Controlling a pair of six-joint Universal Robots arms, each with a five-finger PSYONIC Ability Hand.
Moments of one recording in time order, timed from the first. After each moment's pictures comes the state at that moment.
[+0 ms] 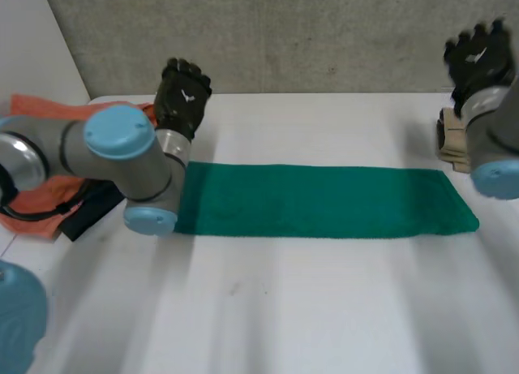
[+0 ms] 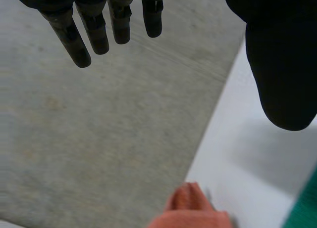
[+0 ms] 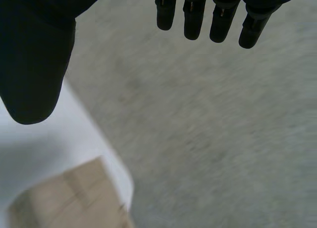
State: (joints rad) left arm 4.22 -2.40 -0.98 3.55 -1.69 4.00; right arm 1.76 -0.90 1.00 -0.25 1.64 2.42; left_hand 0.19 0.21 0.21 0.20 0.05; right_hand 0.23 0.21 0.21 0.21 0.04
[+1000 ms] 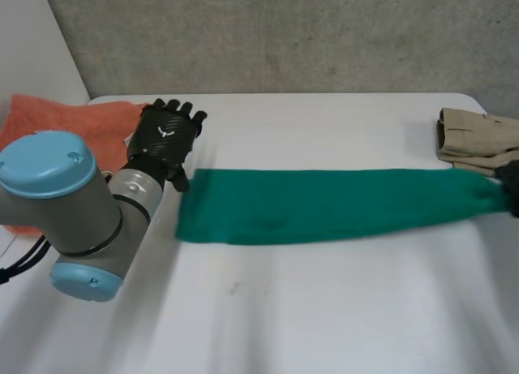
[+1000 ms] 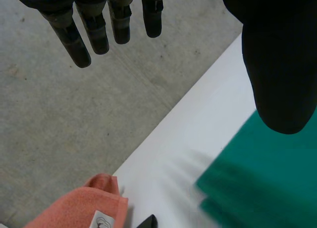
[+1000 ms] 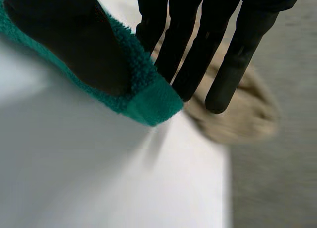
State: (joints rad) left arm 4.25 -1.99 -1.55 3.54 -1.57 3.62; right arm 1.38 -1.05 1.59 -0.24 1.35 2.42; left_hand 0.19 0.21 0.21 0.20 0.05; right_hand 1.12 1.18 1.18 1.20 0.99
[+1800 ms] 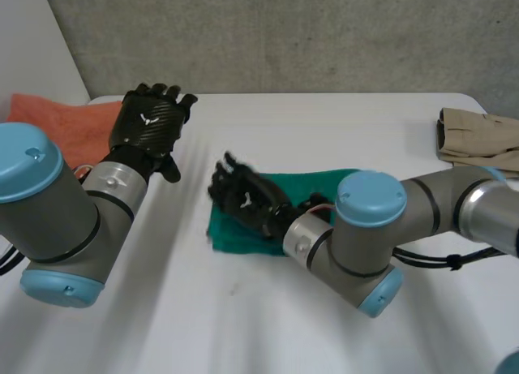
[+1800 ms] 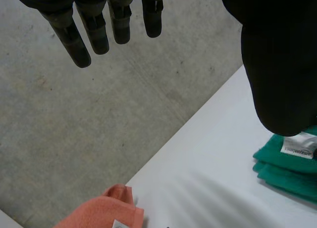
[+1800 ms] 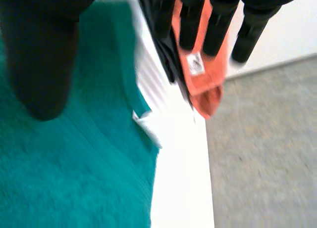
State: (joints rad) left arm 4.27 -1.87 -1.62 3.54 -1.56 3.57; right arm 2.24 -0.77 1.25 -0.35 1.12 2.10; left_hand 0.19 0.21 0.21 0.20 0.05; right_hand 0.25 0.26 0.28 0.28 0.10
